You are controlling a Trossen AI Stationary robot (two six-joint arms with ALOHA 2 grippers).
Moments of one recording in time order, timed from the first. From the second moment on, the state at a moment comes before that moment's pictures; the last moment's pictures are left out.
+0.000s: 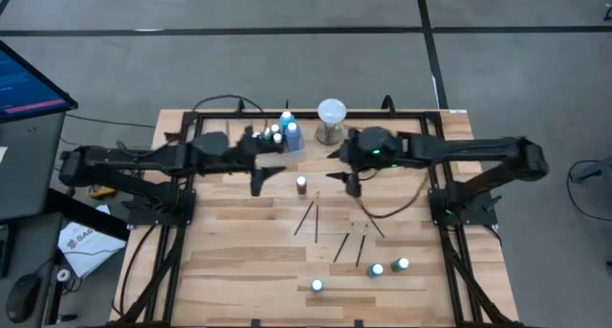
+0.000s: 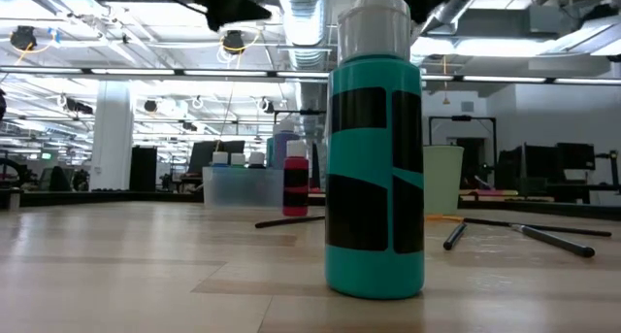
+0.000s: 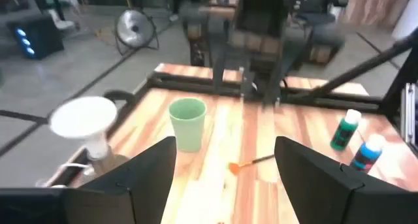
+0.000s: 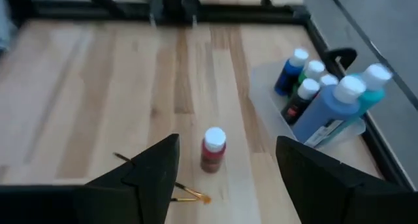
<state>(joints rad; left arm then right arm) 0.08 1.06 0.83 -0.01 -0.15 -0.03 -0.08 1.33 1.11 -0.36 0.03 -0.07</state>
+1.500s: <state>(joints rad) 0.13 1.70 0.61 0.77 -0.06 -0.06 0.07 1.05 1.11 -0.55 0.02 0.12</state>
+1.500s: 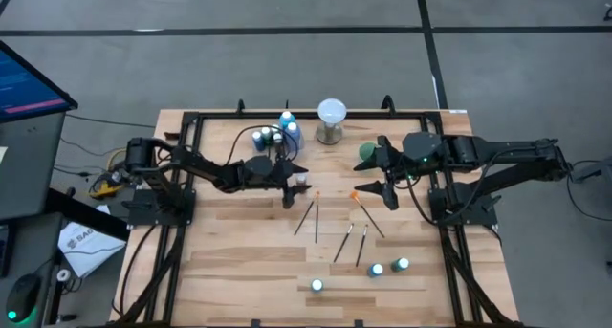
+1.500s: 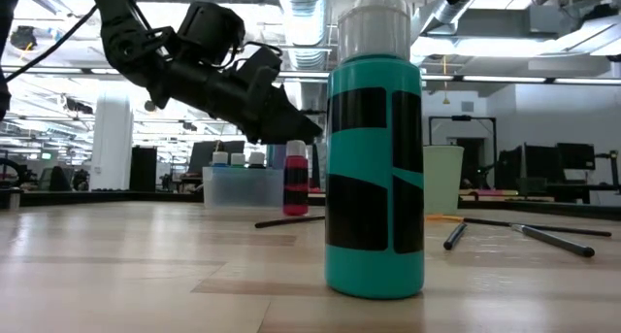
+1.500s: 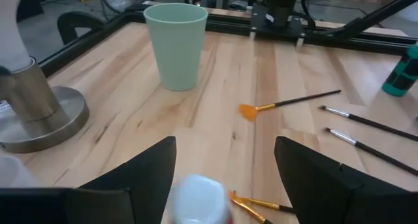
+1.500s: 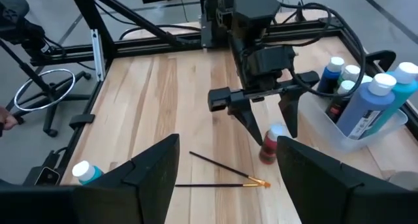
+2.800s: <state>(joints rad) 0.13 1.74 0.49 0.97 -0.09 -0.07 0.04 1.05 1.11 -0.54 0.03 0.13</state>
